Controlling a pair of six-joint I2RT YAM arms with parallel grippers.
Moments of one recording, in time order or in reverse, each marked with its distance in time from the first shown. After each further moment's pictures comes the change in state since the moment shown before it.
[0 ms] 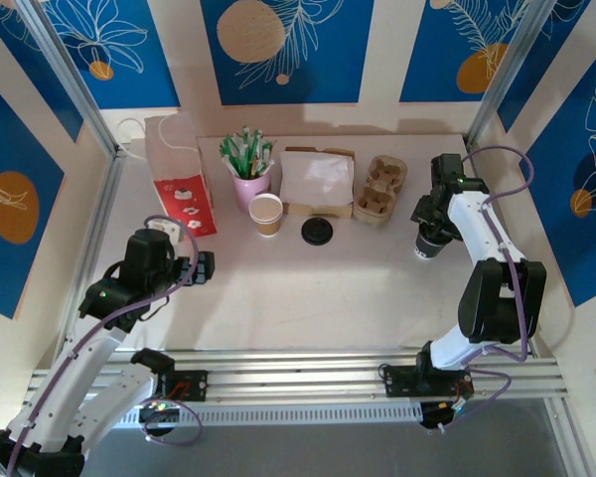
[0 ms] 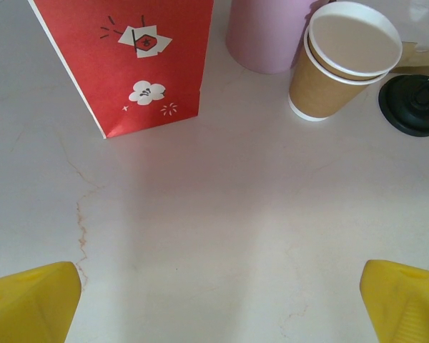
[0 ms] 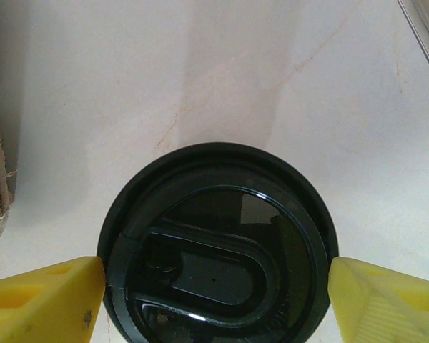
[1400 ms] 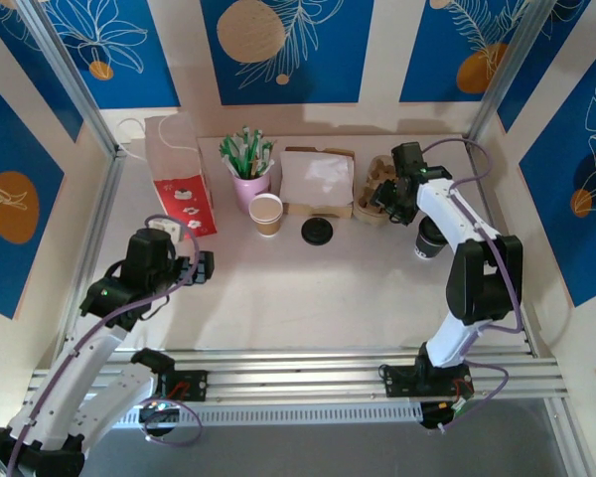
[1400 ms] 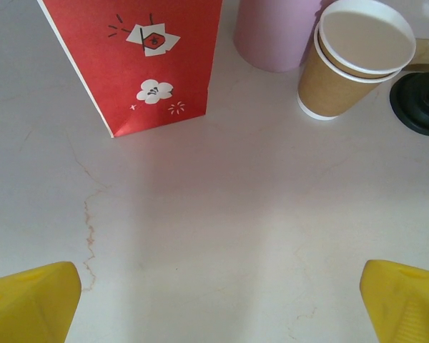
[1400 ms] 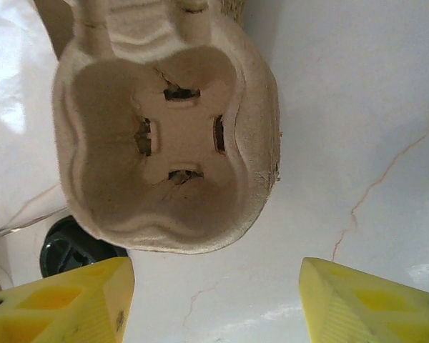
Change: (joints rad) left arm 0.000 0.011 -0.002 0.000 -0.019 0.006; right arm 0.199 0.154 0.115 0.112 -0.266 0.232
